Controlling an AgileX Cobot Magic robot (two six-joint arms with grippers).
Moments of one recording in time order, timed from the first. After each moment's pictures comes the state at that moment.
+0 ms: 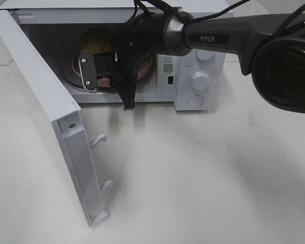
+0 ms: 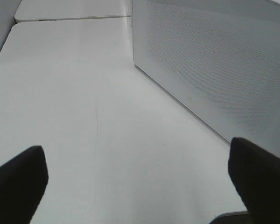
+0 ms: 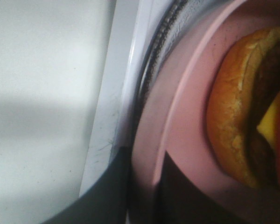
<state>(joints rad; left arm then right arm) 0.00 0.00 -0.52 -0.10 1.08 0.09 0.66 2.43 -2.00 -0.18 0.52 -1.10</state>
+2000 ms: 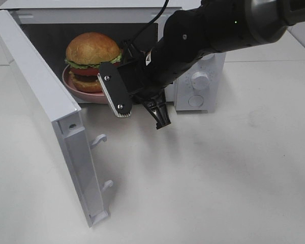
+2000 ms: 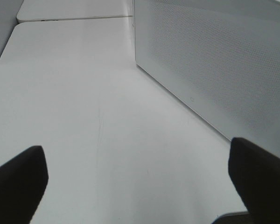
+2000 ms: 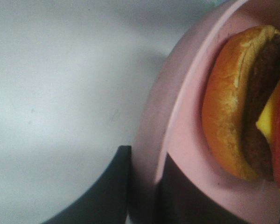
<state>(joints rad) 0.00 0.00 -0.52 -0.10 1.08 0.09 0.67 1.95 -1.31 0.06 0.27 -1.51</state>
